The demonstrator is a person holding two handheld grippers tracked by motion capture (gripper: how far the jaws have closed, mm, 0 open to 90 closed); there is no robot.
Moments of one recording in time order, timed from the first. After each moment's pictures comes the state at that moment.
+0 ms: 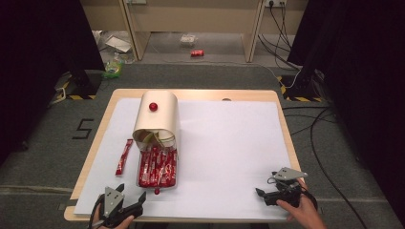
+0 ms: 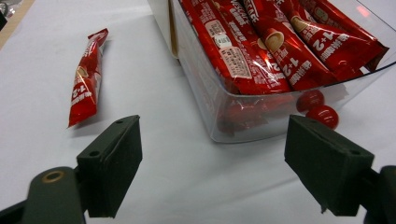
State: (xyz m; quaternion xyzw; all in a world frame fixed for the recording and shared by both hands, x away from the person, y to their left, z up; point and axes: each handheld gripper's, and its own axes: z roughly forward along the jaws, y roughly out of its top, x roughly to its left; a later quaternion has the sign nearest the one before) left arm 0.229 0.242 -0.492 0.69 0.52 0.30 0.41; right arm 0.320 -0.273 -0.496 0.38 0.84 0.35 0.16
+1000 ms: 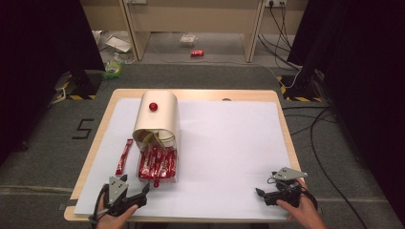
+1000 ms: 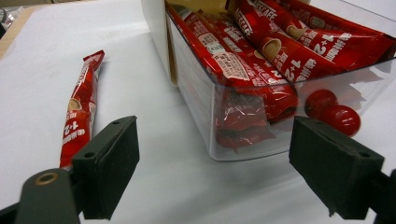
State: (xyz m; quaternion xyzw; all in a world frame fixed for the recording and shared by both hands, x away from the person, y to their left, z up) left arm 0.255 0.236 -0.483 0.69 0.51 0.30 0.42; right arm 0.320 -0.273 -0.496 0.38 0.84 0.35 0.16
